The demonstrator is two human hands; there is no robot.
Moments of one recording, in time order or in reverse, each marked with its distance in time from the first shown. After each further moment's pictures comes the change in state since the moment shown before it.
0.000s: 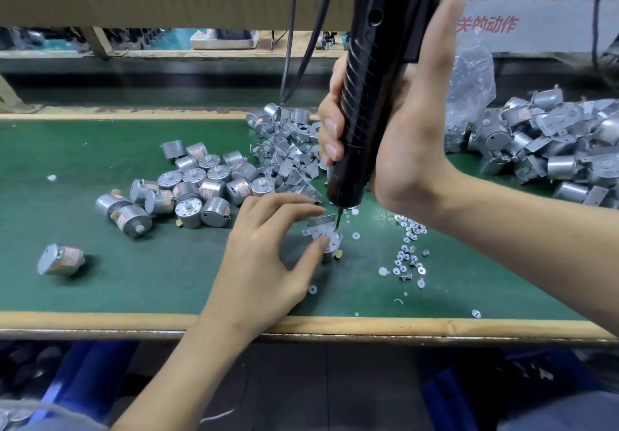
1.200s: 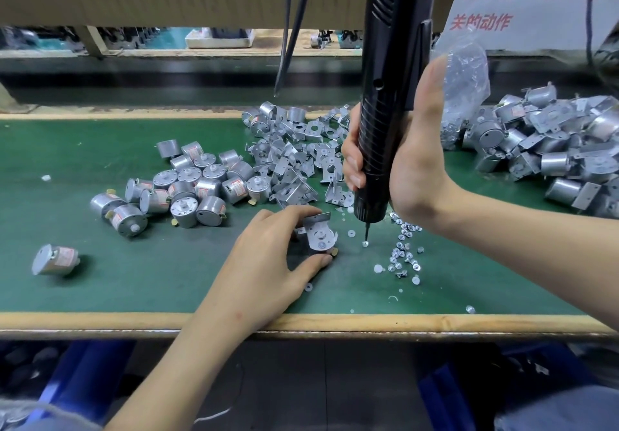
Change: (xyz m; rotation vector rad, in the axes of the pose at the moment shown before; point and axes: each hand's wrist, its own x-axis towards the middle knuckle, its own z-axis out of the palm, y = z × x) left_hand 0.000 -0.008 0.004 0.052 -0.289 -0.102; right_hand -0.009 0.023 -0.042 -0.064 0.042 0.149
